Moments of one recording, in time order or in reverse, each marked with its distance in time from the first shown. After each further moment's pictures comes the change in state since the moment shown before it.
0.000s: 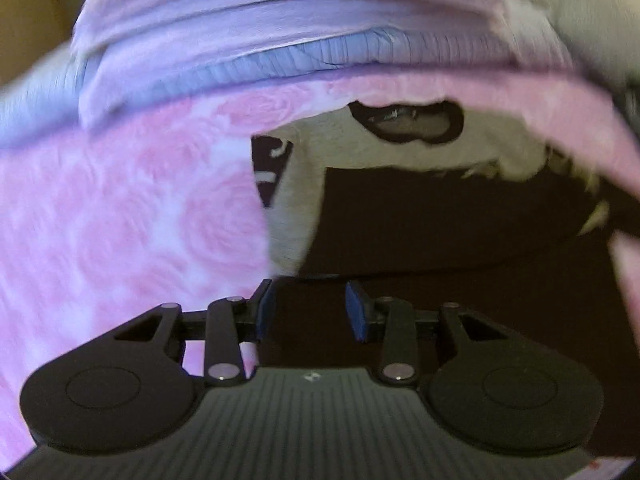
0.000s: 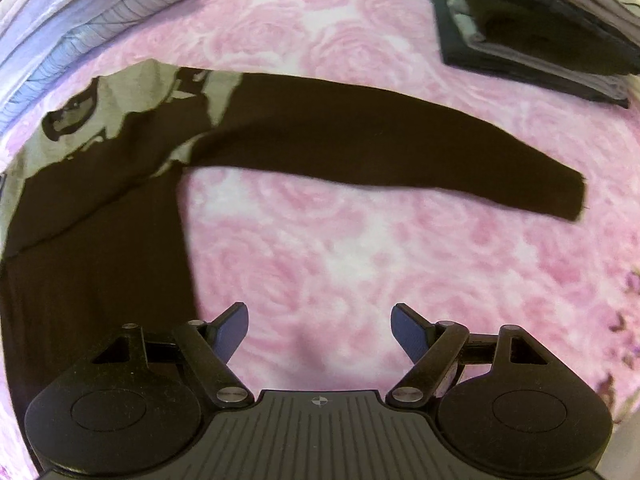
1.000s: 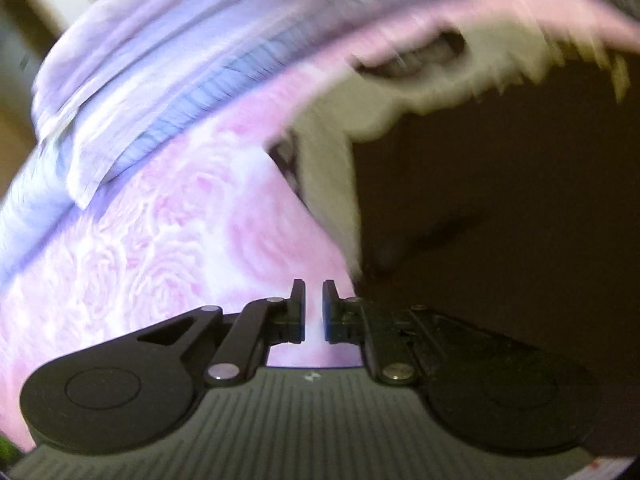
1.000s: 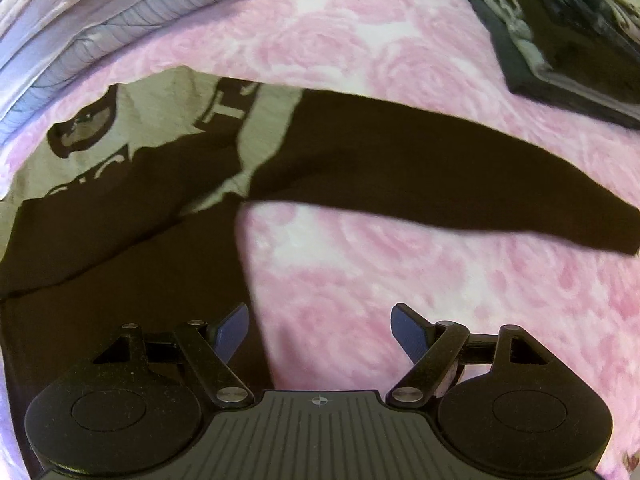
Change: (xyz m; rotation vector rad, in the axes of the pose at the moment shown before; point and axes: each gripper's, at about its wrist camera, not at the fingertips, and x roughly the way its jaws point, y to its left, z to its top) left arm 0.036 0.054 -0.007 0.282 -0.050 0.022; right arm 0.042 0.062 0.024 -0.011 -0.058 -0.027
